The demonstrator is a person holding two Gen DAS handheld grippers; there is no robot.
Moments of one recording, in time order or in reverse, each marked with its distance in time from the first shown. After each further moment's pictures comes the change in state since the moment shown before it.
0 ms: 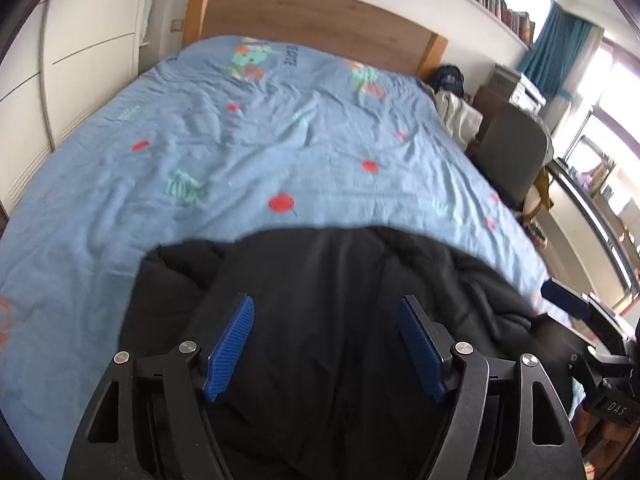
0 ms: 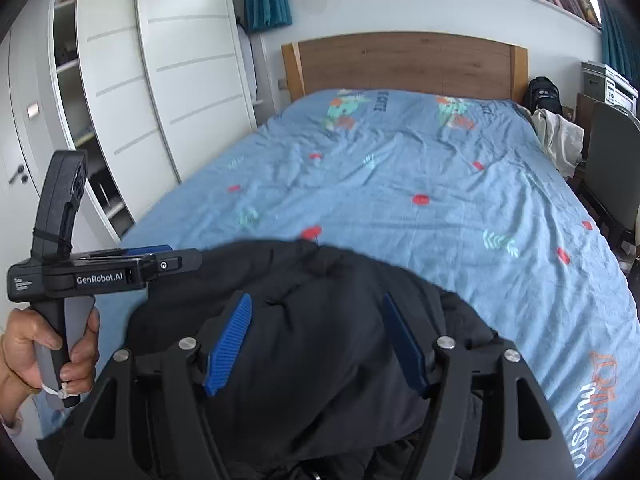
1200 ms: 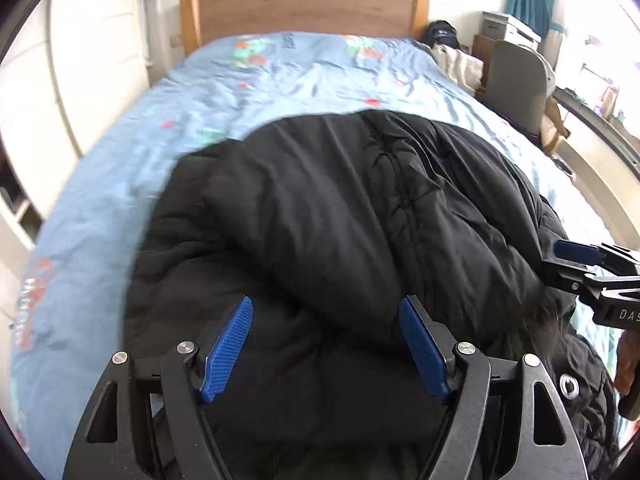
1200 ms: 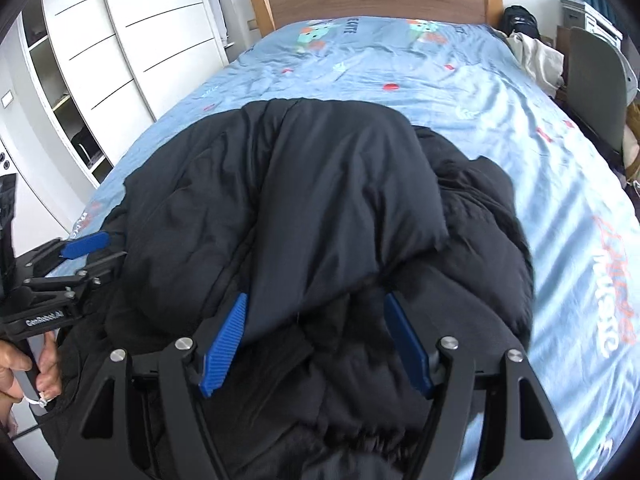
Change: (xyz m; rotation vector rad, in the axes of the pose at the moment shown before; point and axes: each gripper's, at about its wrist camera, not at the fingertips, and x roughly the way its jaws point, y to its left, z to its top) left arm -0.059 -0.024 -0.140 0.155 0.012 0.177; right arm -0.022 -0.019 -0.125 0.106 0.204 -0.041
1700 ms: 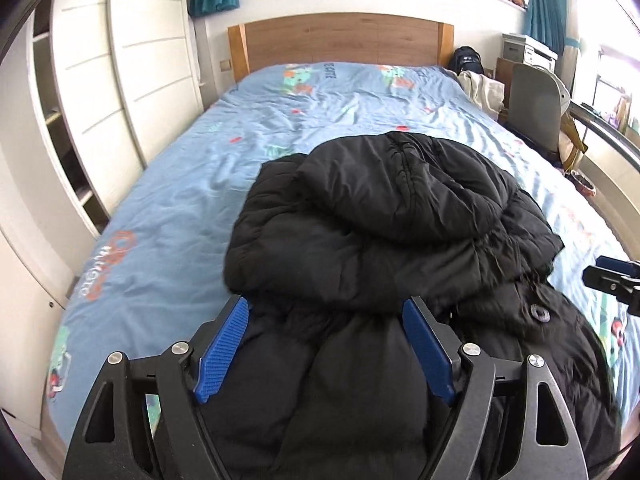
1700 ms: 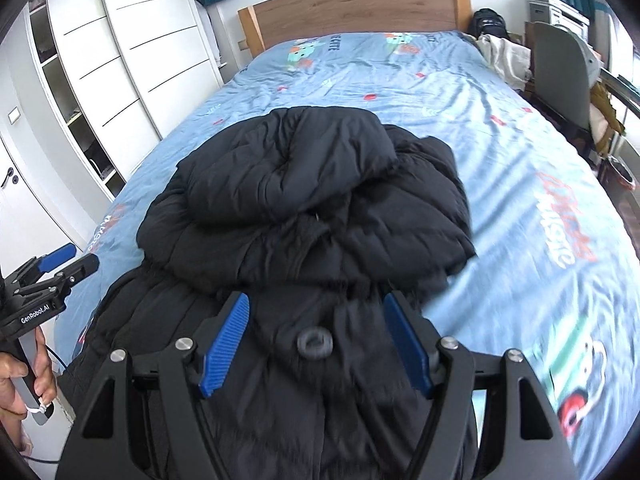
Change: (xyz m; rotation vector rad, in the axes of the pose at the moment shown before) left arm -0.121 0.005 -0.064 -0.028 -0.092 0.142; right arm -0.123 0.020 -0.084 0.070 -0.056 -0.021
